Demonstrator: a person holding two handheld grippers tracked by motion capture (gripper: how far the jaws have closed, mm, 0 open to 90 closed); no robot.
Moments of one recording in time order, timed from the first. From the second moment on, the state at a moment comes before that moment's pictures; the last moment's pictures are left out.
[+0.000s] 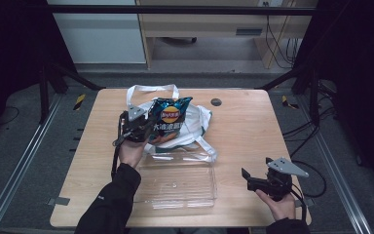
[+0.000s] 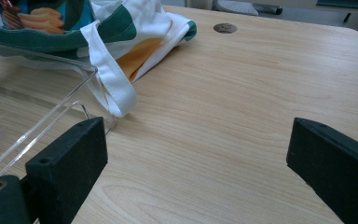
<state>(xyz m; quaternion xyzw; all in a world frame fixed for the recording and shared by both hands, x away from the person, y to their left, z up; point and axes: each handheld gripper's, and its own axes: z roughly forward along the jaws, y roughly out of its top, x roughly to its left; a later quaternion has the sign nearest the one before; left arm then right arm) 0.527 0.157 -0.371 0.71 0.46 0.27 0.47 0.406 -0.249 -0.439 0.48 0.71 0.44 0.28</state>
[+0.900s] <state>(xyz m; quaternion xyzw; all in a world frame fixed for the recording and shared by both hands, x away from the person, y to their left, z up) 0.467 0.168 -0.316 0.67 0.39 0.28 0.57 0.406 -0.248 -0.439 0.48 0.71 0.44 0.28</state>
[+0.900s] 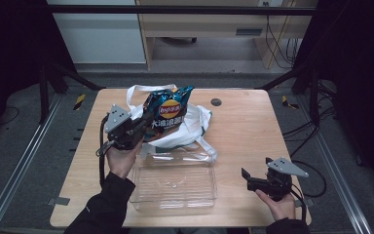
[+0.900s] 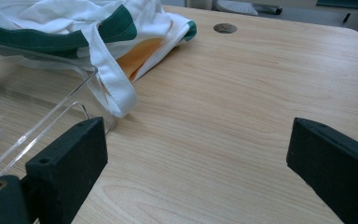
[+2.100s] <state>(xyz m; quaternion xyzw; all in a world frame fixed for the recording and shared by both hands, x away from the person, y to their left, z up) 0.389 0.182 -0.299 0.68 0.32 0.27 0.61 0.406 -0.248 -0.439 0.48 0.70 0.44 0.28</state>
